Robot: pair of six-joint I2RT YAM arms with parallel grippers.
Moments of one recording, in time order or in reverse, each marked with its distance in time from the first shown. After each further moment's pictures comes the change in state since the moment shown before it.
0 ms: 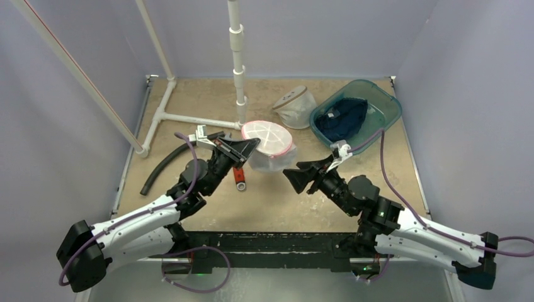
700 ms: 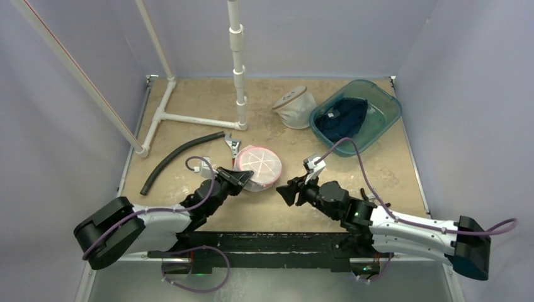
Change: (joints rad) left arm -0.004 0.285 -0.382 0.306 -0.044 -0.239; right arm 0.000 0.169 -0.196 0.132 -0.051 -0.031
